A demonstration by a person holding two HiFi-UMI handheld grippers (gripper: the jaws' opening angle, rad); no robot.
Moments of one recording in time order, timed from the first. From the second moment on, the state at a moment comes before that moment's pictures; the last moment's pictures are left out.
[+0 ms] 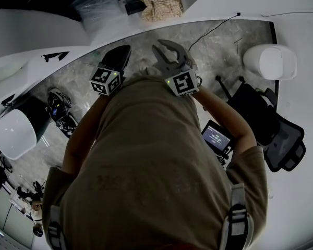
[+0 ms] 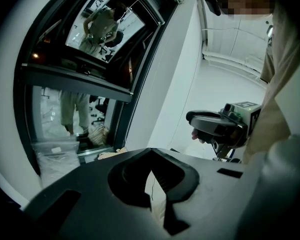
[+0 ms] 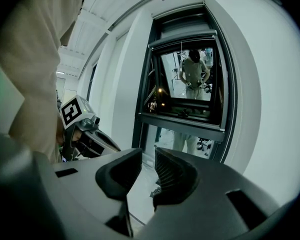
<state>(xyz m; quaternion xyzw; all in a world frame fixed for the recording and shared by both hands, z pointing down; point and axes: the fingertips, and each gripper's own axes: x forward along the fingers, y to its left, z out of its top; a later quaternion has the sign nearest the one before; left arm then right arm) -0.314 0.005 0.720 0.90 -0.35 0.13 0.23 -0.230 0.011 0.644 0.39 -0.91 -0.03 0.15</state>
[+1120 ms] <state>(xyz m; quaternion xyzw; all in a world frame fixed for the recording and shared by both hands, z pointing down) -0.122 0.166 0.708 0.85 -0.46 0.10 0.24 -0.028 0.148 0.616 0.33 -0.94 -0.04 0.09</state>
